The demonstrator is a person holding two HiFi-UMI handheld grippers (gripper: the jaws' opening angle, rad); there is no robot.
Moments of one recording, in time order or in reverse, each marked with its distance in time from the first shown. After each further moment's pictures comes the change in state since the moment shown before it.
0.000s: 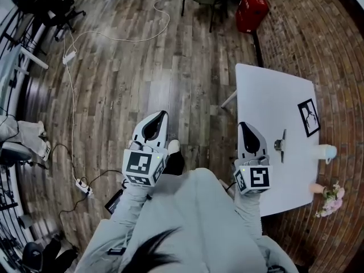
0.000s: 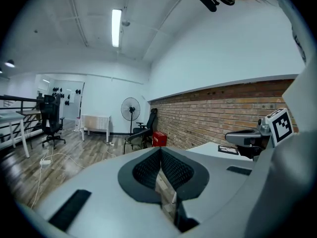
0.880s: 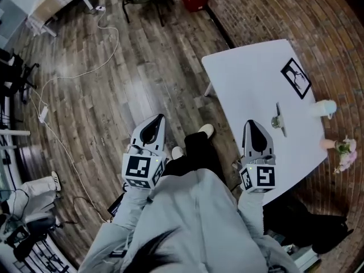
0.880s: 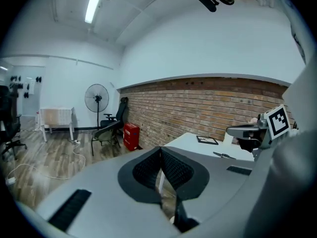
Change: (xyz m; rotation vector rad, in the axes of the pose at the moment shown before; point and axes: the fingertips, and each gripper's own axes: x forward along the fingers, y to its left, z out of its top) left arm 0.135 -0.012 0.005 0.097 0.129 -0.376; right arm 0.000 -0.076 -0.019 0.111 0.057 -0.452
